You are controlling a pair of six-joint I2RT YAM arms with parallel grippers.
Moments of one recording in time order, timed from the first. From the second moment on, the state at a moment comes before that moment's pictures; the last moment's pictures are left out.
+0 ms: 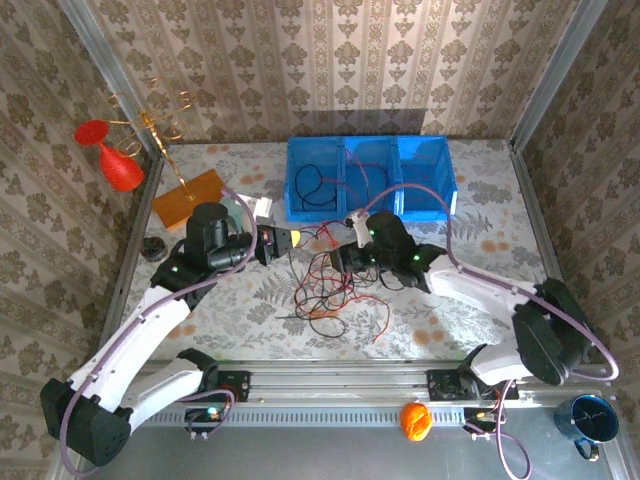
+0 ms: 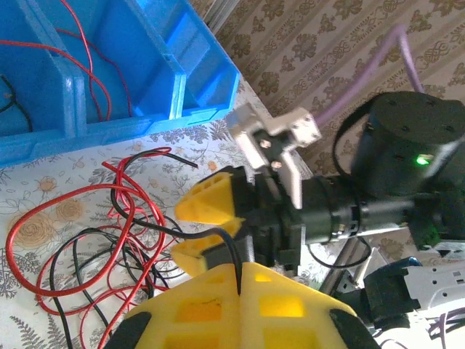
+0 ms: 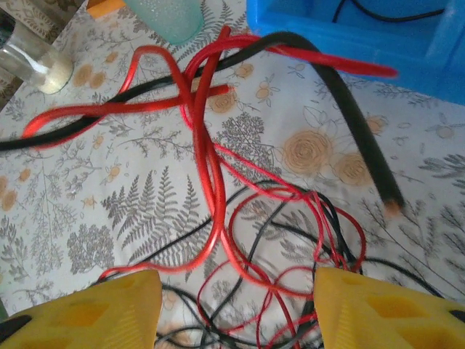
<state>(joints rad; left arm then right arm) -0.53 0.93 0.84 -0.28 0.59 -0.49 0.66 1.44 0.86 -0.08 -0.18 0.33</state>
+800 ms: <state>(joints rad) -0.40 0.74 0.72 -0.37 0.45 -0.49 0.39 1.20 0.64 -0.05 -0.16 0.42</state>
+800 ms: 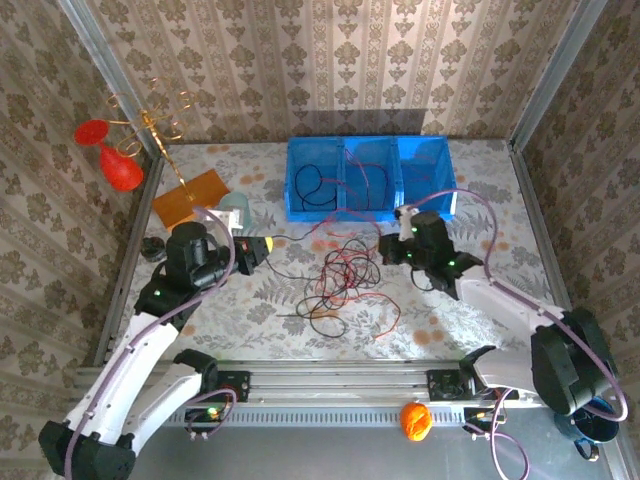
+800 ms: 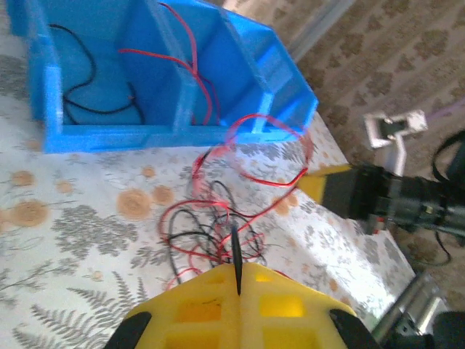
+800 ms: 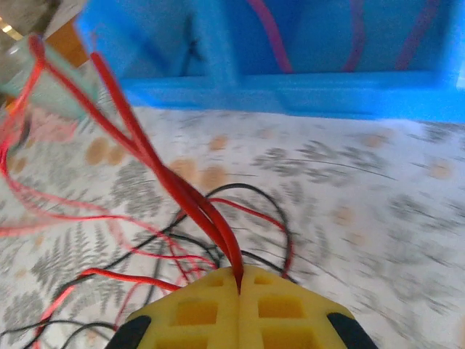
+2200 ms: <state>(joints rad) -0.36 0.89 1.03 -0.34 0.71 -0.50 0.35 0.85 0.53 -0.28 -0.11 0.48</state>
